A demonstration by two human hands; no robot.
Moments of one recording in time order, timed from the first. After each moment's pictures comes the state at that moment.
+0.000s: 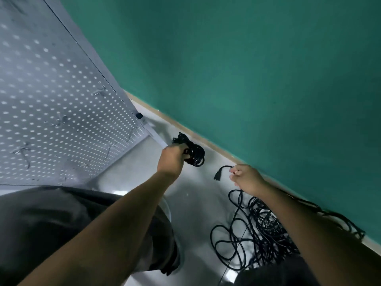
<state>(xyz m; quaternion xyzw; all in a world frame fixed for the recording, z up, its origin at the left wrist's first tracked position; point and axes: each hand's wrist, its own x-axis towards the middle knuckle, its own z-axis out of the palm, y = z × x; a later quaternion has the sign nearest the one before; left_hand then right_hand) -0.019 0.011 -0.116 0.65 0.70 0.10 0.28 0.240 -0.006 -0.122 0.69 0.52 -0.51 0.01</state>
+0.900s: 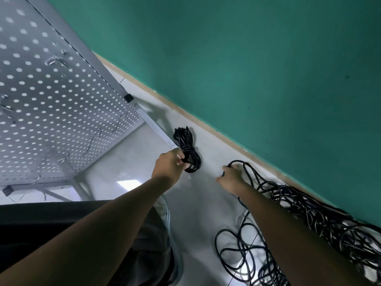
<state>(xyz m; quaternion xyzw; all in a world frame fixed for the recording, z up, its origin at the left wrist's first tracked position) -0.034 0.001 -0.202 0.49 0.75 0.08 0.43 0.192 0.007 -0.293 0.69 0.50 -0.50 0.13</state>
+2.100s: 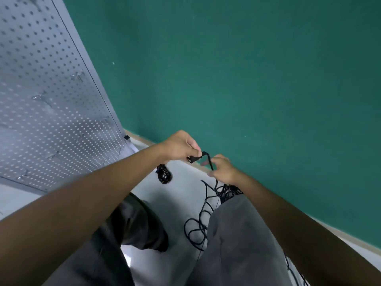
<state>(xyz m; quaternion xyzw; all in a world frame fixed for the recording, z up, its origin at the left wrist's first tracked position) 0.057 -0.064 0.169 0.63 0.54 0.13 0.54 0.264 -0.088 0.070 0.65 0.65 -0.40 -0.02</state>
